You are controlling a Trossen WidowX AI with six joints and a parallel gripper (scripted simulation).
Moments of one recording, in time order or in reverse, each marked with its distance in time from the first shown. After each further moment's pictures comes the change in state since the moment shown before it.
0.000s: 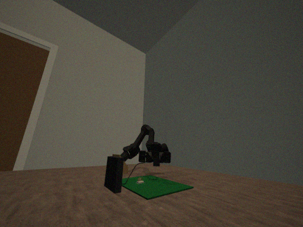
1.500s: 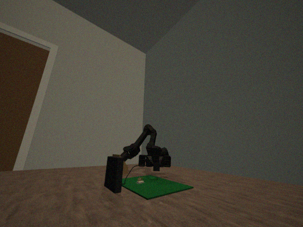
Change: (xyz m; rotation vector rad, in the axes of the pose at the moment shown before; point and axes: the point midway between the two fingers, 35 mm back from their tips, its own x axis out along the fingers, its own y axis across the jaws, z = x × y) arm 0.004 0.000 -0.023 0.004 -0.001 0.002
